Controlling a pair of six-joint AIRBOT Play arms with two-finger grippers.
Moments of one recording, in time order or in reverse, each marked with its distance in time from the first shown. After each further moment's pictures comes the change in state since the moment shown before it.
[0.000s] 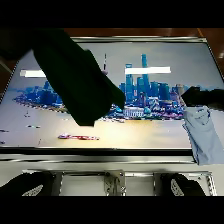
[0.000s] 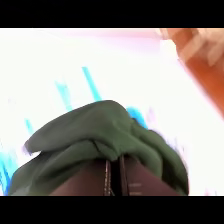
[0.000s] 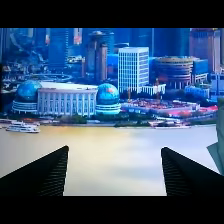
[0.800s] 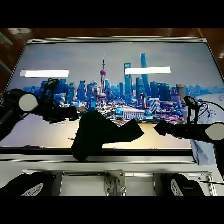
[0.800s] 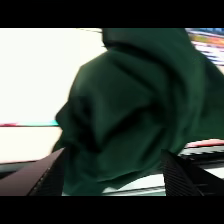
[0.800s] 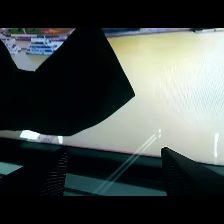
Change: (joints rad) left arm 0.153 -0.002 -0.819 0.042 -0.002 -0.097; right arm 0.001 0.091 -0.575 0.267 -0.129 -0.038
